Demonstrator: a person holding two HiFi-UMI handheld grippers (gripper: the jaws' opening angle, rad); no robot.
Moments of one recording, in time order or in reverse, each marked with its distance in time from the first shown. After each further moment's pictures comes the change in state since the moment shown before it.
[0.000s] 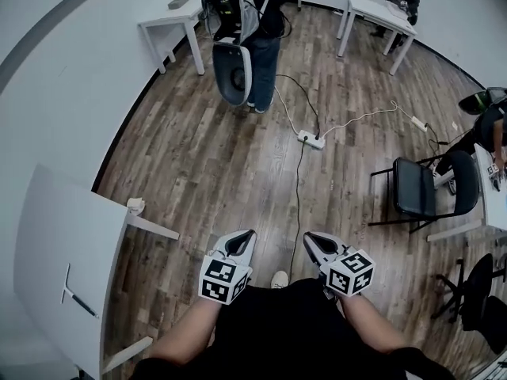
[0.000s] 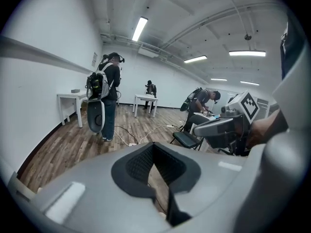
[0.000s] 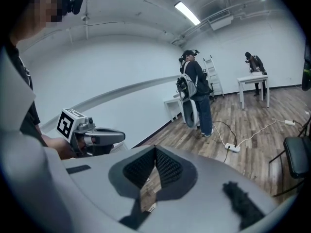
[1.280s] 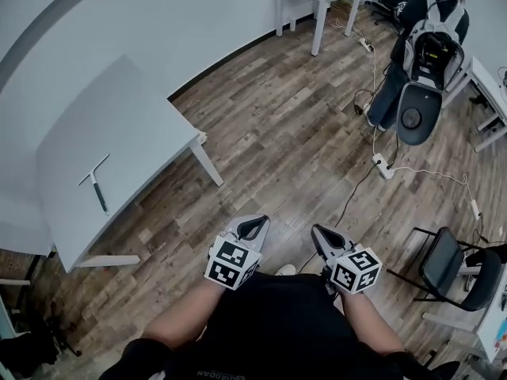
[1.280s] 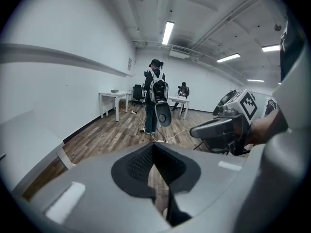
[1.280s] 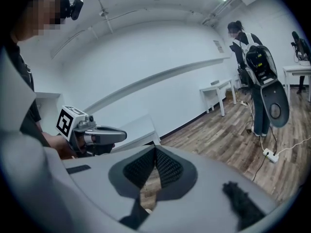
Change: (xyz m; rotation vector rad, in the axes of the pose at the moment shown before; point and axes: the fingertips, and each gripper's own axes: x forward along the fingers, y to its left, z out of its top) left arm -0.118 0.051 -0.053 -0.175 -0.023 0.379; right arm 0.084 0.112 -0.016 -0.148 0.149 0.406
